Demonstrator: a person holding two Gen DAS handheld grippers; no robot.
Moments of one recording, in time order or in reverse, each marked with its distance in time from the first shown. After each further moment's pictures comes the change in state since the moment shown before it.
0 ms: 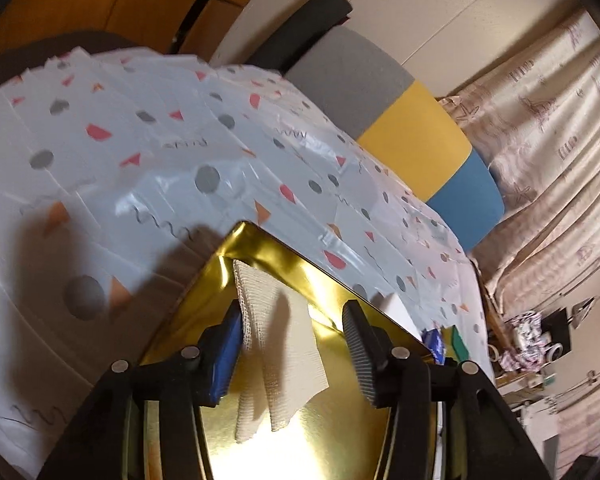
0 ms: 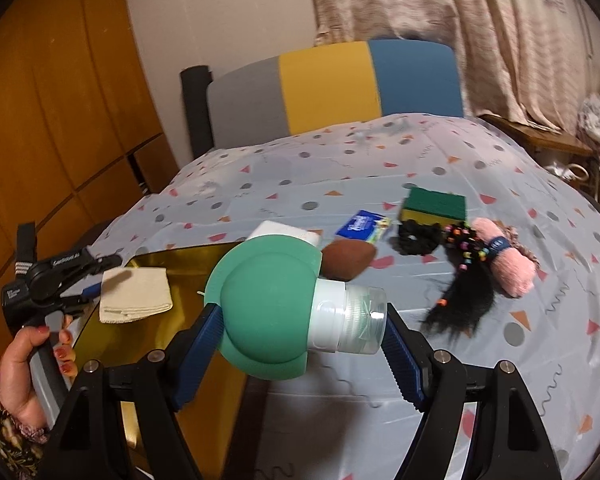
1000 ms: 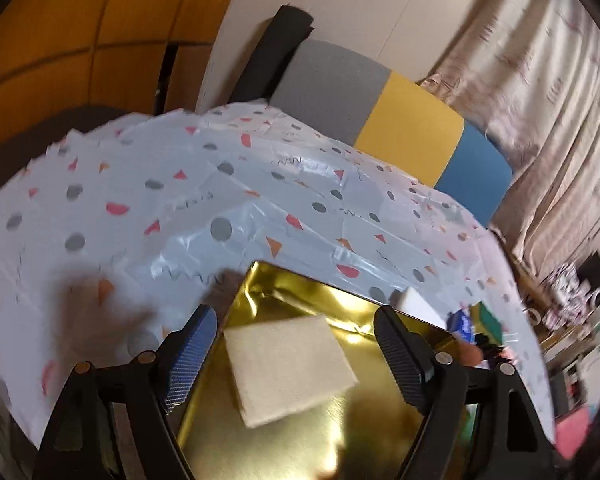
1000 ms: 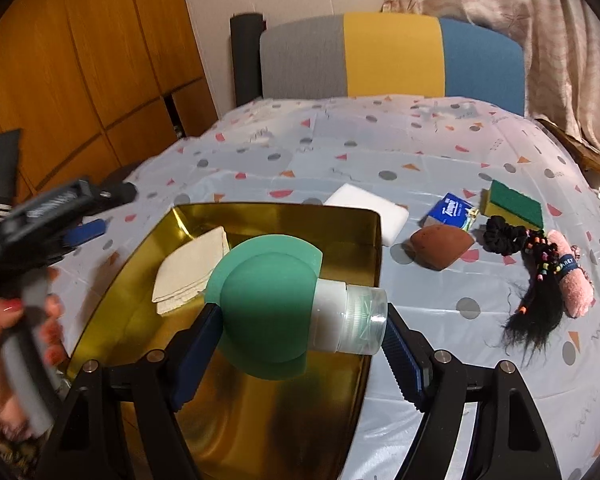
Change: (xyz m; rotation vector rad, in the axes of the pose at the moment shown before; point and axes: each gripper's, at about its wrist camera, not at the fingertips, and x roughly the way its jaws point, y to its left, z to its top) left arm -0.039 -0.021 0.012 0.200 -0.041 0.099; right arm 0.055 0.078 0.003 -0.144 0.169 0.063
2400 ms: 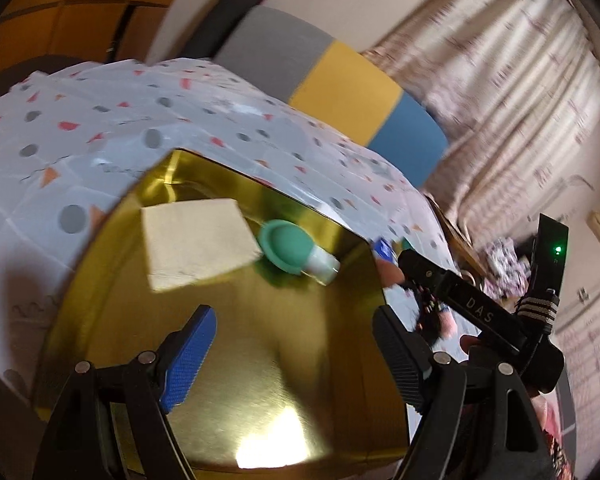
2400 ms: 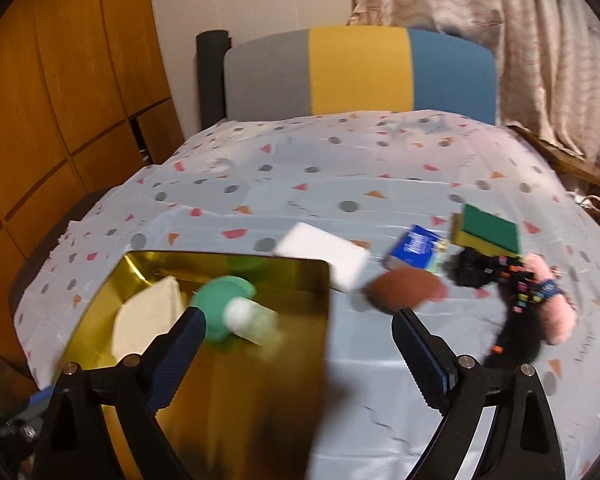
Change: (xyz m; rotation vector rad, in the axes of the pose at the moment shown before) left arm -0.035 -0.036 -0.093 0.025 0.114 -0.250; right arm 0.008 -0.036 0.028 0.055 -0.079 -0.106
